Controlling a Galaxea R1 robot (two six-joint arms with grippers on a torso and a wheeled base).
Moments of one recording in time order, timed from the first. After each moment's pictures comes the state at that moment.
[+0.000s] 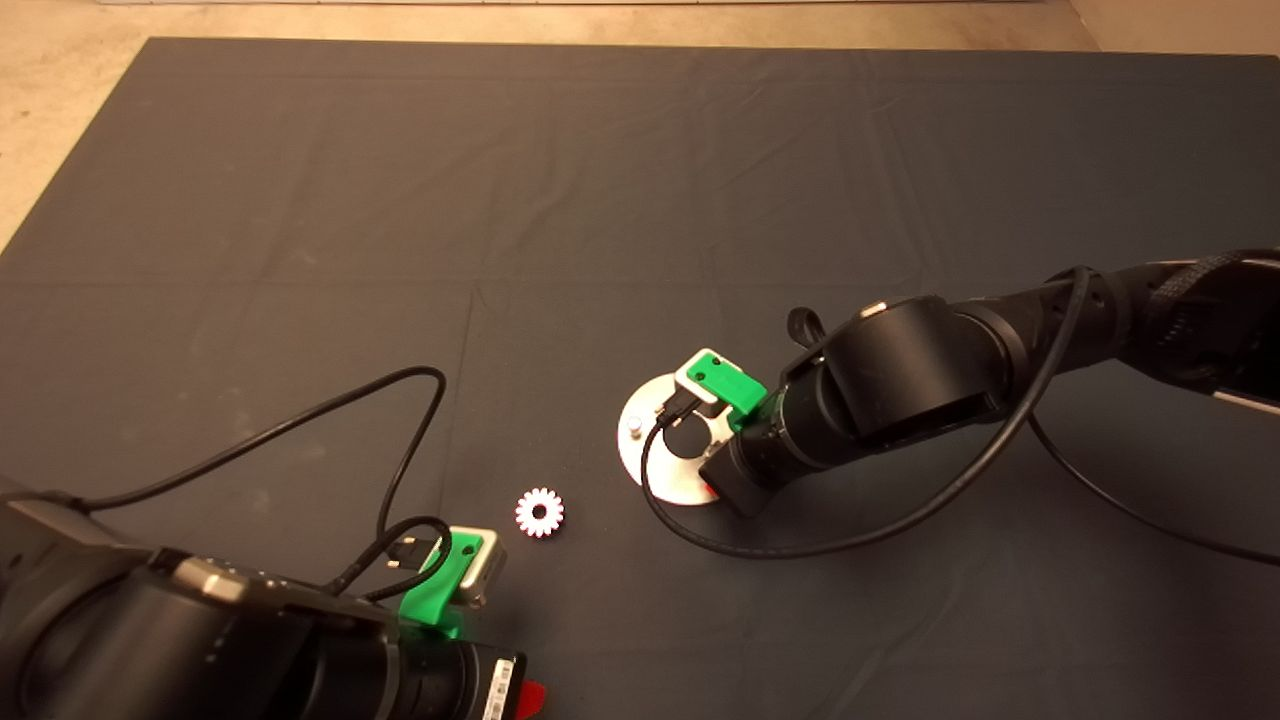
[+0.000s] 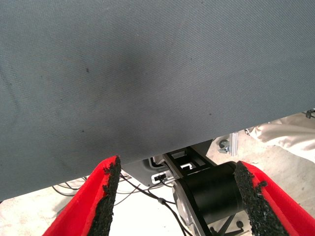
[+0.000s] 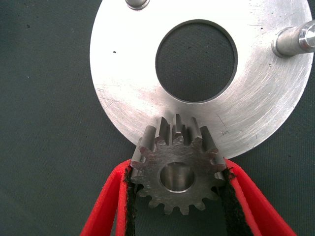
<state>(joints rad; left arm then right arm) -0.04 2.32 -0.32 0.69 1.53 -1.77 0.22 2.71 -0.83 -0.58 -1.54 1.13</state>
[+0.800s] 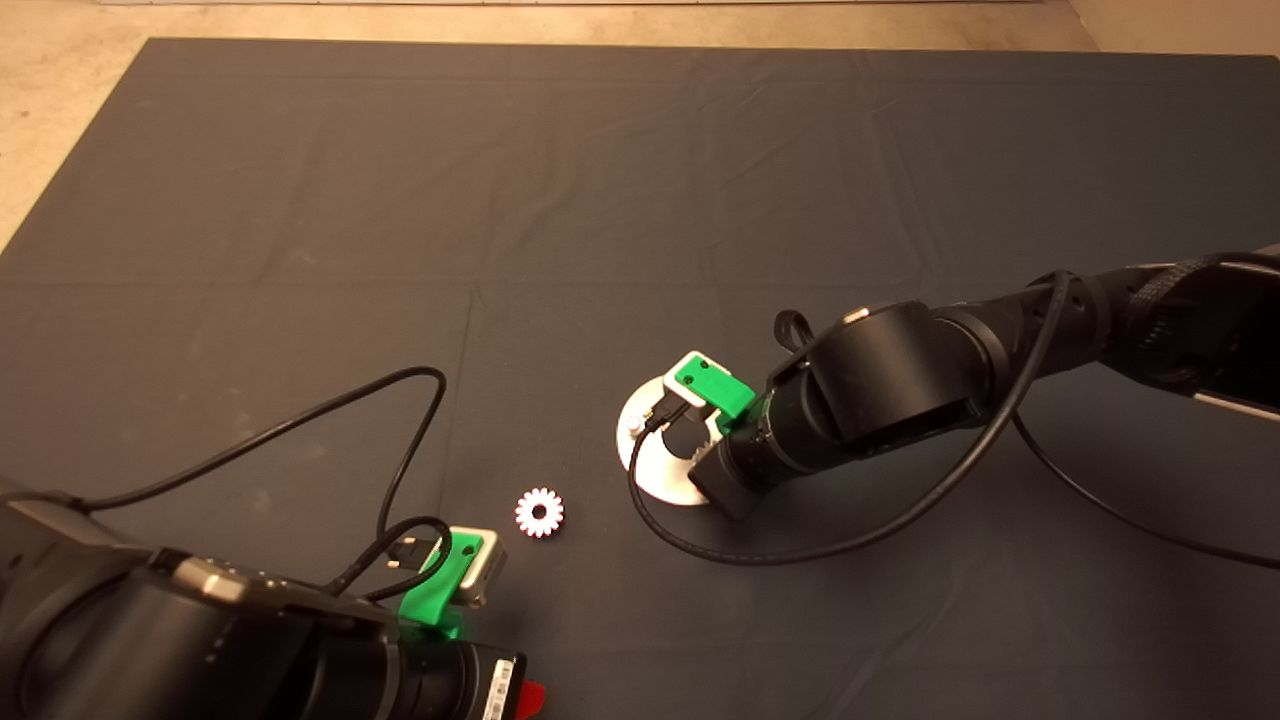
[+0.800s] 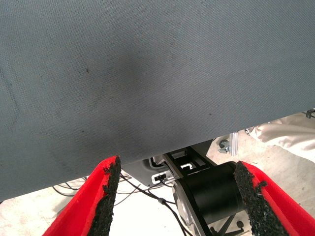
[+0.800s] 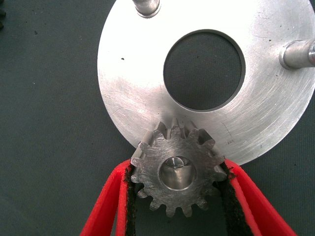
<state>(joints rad) -0.04 2.32 -0.32 0.69 1.53 -1.77 0.21 2.74 -0.84 -0.59 -1.55 1.12</state>
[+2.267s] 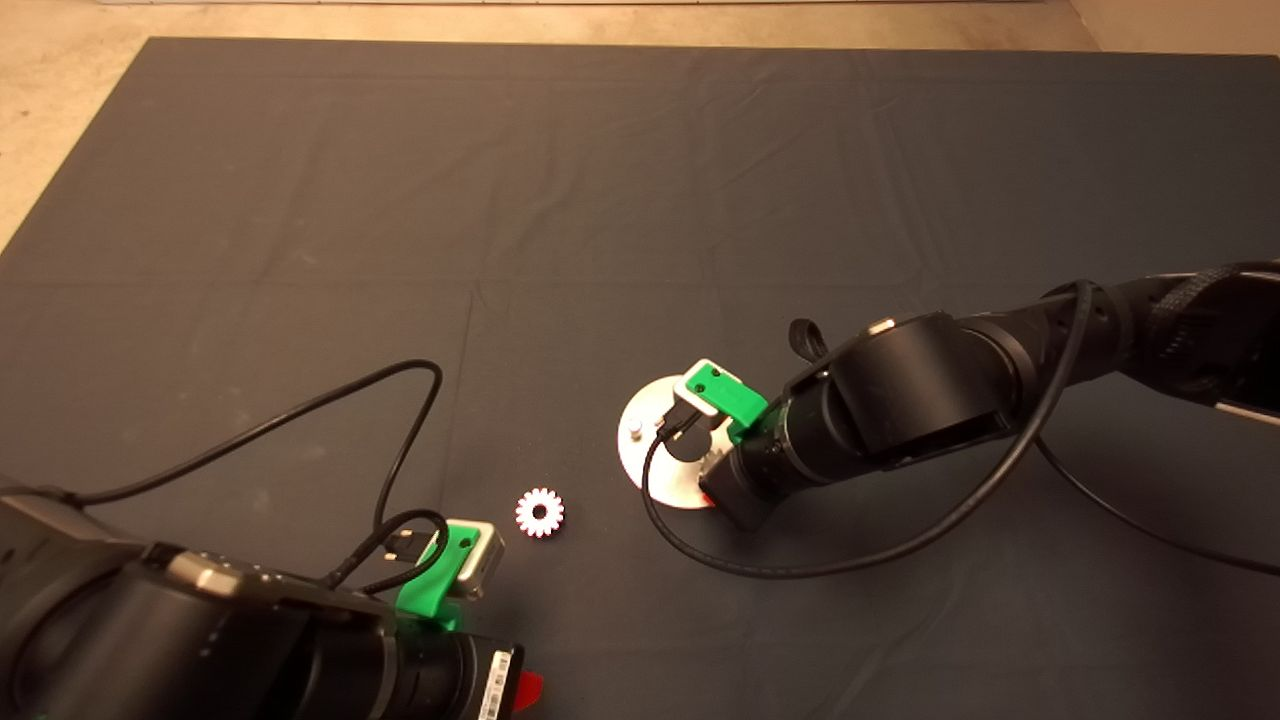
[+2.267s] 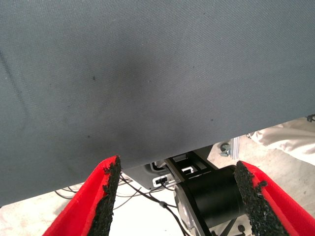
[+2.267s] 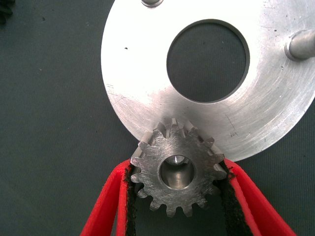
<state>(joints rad) -0.05 2.32 -0.32 0.69 1.53 -1.77 0.20 2.69 -0.80 -0.59 -1.53 1.12</state>
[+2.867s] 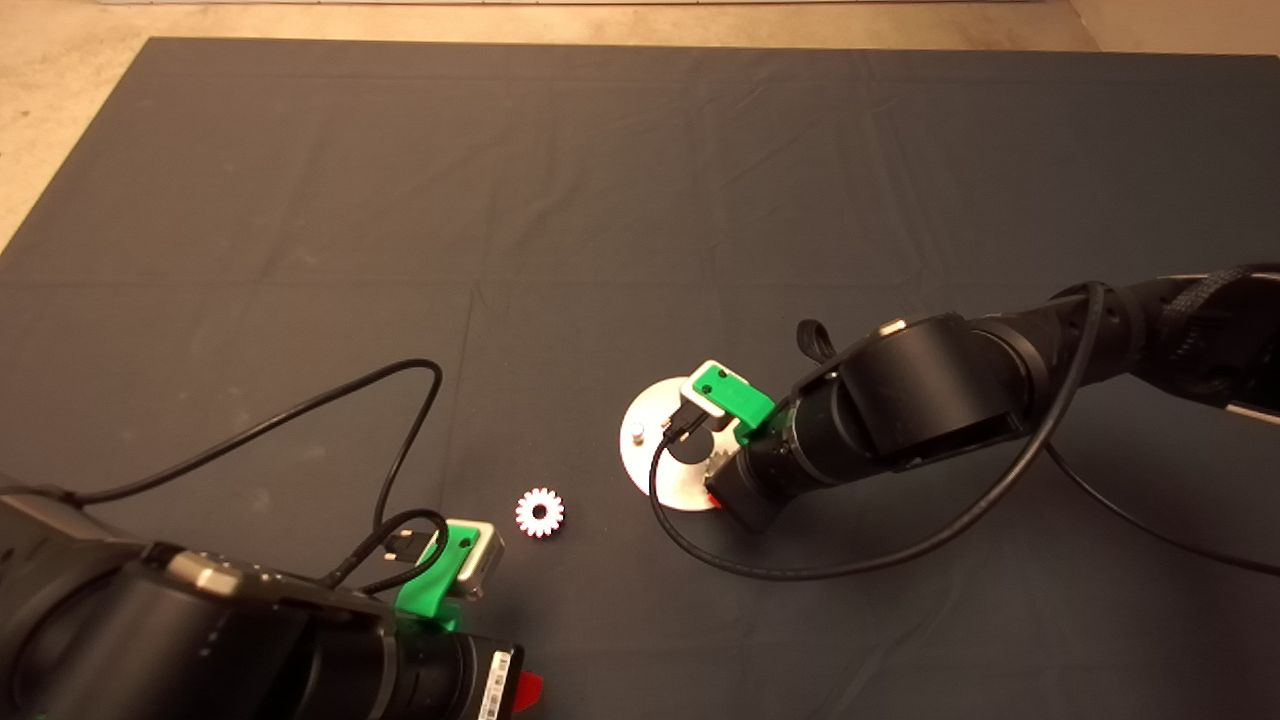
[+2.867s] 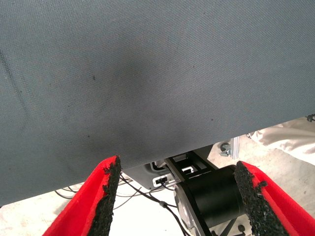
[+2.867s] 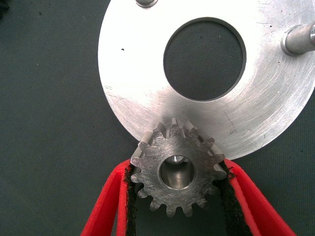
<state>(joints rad) -0.05 2.32 -0.32 0.69 1.53 -1.77 0.20 2.69 -0.79 -0.59 -1.53 1.12</state>
